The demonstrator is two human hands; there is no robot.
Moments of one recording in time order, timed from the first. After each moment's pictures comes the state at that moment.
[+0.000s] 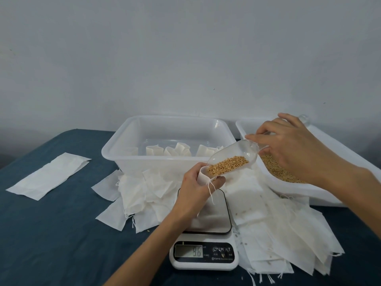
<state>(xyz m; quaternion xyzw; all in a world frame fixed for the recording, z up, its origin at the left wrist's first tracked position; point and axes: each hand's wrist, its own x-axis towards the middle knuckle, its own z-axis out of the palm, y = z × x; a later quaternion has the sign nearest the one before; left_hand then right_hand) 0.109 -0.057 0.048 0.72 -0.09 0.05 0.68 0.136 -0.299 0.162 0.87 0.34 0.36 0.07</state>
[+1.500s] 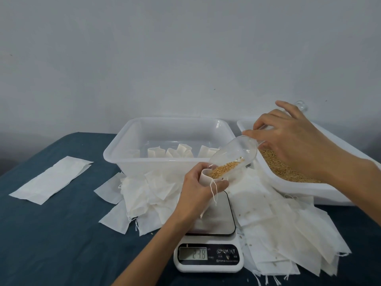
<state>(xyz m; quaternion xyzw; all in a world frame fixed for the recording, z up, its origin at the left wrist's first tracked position) 0.104 -0.055 0.056 0.67 -0.07 0.02 0.74 0.125 -0.283 0.184 0.86 0.35 0.35 0.10</state>
